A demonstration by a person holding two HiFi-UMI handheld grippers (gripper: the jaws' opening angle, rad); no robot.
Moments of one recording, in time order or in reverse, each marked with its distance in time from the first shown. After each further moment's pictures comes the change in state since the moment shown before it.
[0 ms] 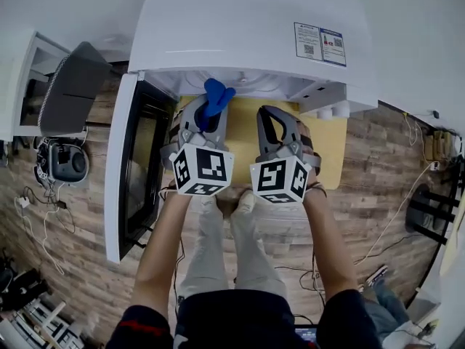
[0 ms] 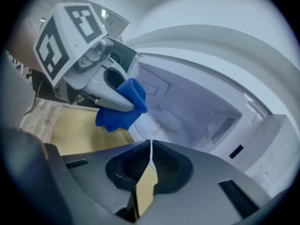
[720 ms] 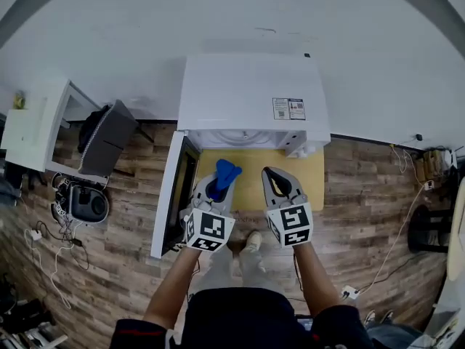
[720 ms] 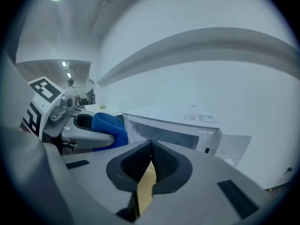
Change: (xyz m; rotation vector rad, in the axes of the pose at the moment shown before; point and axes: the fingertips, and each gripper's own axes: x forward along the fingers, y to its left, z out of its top) left arm -0.127 -0.008 0.073 -0.141 -0.070 -0.126; right arm -0.123 -0.034 0.086 0.551 -0.165 0.036
